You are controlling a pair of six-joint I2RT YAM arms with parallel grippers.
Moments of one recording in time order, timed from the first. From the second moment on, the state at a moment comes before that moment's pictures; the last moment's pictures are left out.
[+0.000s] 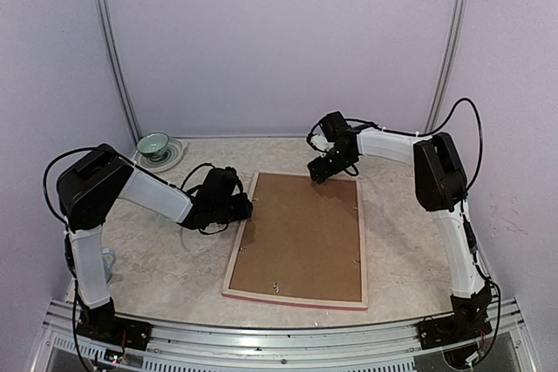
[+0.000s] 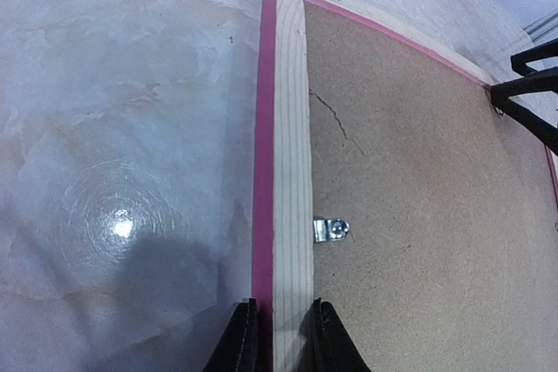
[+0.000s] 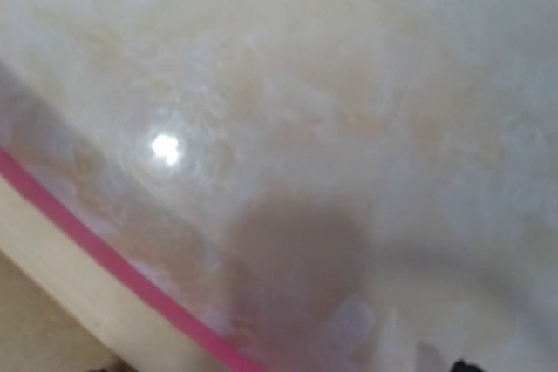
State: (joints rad) left arm -0.70 1.98 0.97 0.32 -0.15 -0.69; right arm 0.51 2.39 2.00 -0.57 0.06 -0.12
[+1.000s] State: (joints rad) left arm -0.70 1.98 0.97 0.32 -0.14 -0.69; right arm 0.48 2.35 1.89 -0.51 0.00 -0.11
